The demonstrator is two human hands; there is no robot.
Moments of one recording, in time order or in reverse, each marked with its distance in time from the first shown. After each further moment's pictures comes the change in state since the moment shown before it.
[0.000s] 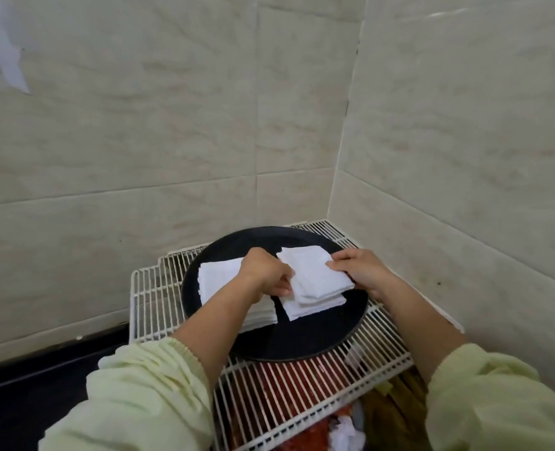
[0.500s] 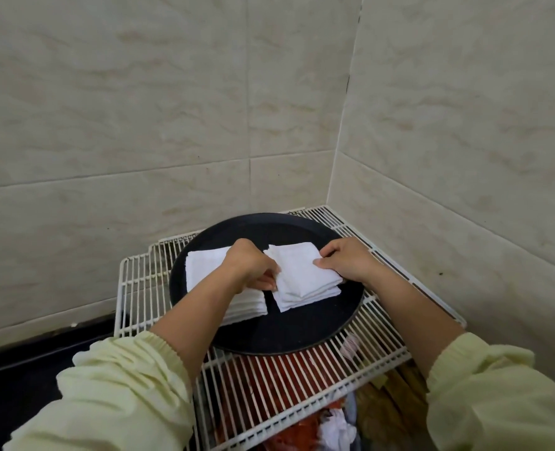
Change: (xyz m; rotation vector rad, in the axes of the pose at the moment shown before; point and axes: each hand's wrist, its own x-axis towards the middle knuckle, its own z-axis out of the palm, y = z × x) left_hand 0.017 -0.008 0.000 0.125 0.032 -0.085; right_hand 0.014 0.003 0.007 -0.344 -0.085 -0.132
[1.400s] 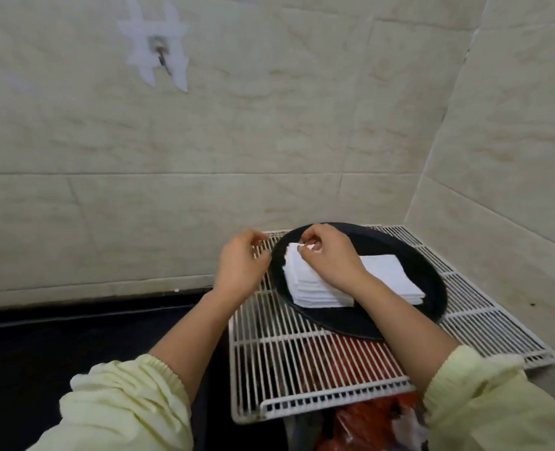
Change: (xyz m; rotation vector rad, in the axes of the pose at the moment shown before) left_hand -0.071 -0.086 -0.113 0.238 0.655 0.480; right_hand -0.068 -0.128 0.114 -0.239 0.096 -0.575
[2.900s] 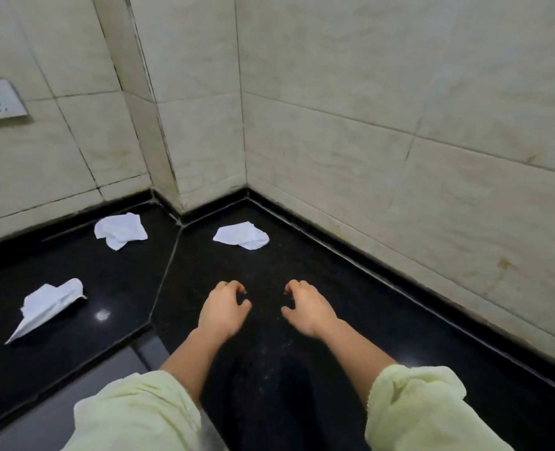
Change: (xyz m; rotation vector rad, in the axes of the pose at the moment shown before) left_hand -0.296 -0.607 -0.731 0.502 0.372 -0.949; right_hand -0.145 -0.744 0.689 -0.063 -0.916 -0.686
